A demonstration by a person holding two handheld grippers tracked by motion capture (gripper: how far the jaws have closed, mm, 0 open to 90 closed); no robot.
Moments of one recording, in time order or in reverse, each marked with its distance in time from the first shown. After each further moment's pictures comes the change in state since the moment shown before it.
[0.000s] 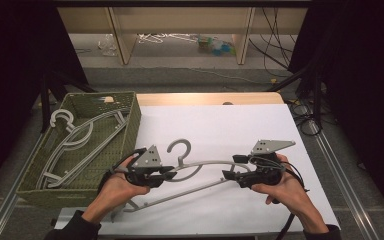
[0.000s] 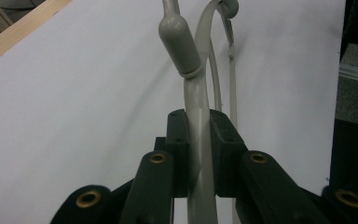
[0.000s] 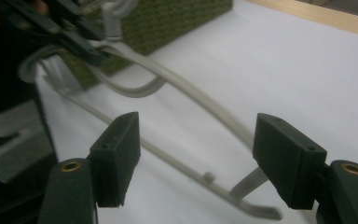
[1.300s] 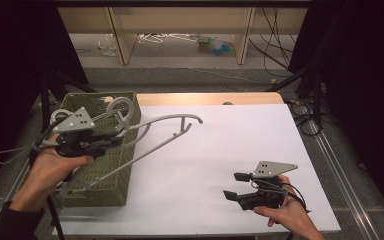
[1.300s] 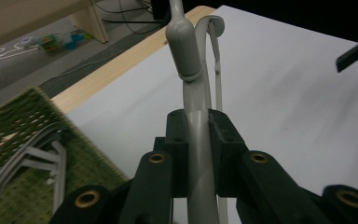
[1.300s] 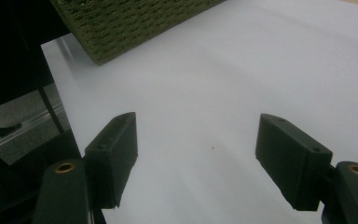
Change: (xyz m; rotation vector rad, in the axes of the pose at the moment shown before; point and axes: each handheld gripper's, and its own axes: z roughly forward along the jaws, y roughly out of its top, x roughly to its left) left arm 0.058 0.014 -0.137 -0.088 0.249 -0.137; right arm 0.025 -0.041 -0.003 0.001 0.000 -0.017
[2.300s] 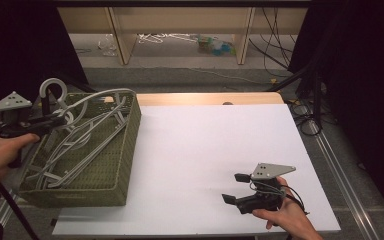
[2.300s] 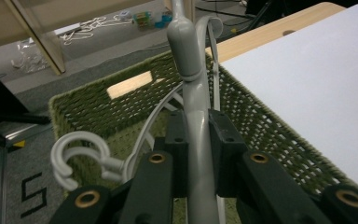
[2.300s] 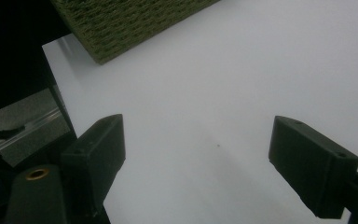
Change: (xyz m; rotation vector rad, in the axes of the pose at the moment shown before) left arm 0.114 -0.050 -0.053 0.038 0.293 -0.209; right arm 0.003 -0.004 0.004 0.002 0.007 0.024
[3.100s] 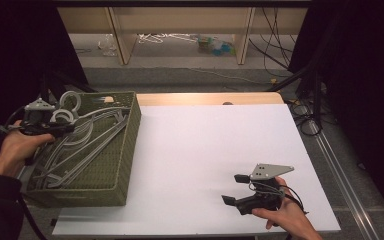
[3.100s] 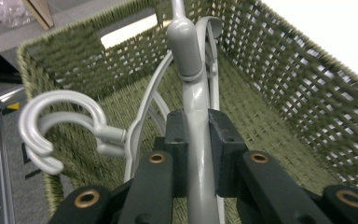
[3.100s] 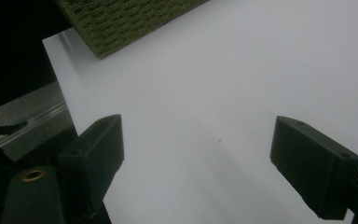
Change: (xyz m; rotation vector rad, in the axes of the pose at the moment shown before) left arm 0.021 -0.021 0.063 0.217 -0.010 0.044; right arm -0.003 -0.003 0.003 0.014 0.007 -0.010
